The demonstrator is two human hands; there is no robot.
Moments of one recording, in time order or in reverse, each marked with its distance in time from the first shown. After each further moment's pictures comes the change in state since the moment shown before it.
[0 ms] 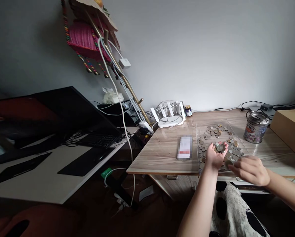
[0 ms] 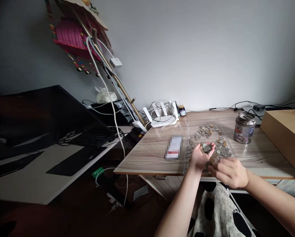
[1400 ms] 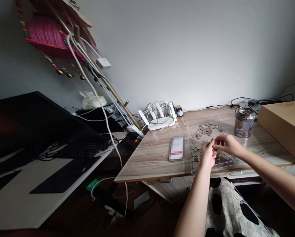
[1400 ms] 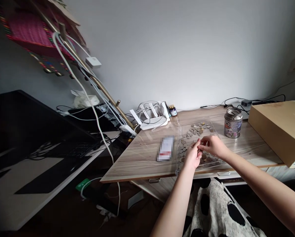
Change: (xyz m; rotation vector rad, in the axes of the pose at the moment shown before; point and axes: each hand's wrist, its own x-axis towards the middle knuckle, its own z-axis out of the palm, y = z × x) left_hand 0.000 -0.011 0.004 0.510 -0.012 0.247; right_hand 0.012 0.046 0.035 0.560 -0.366 0.974
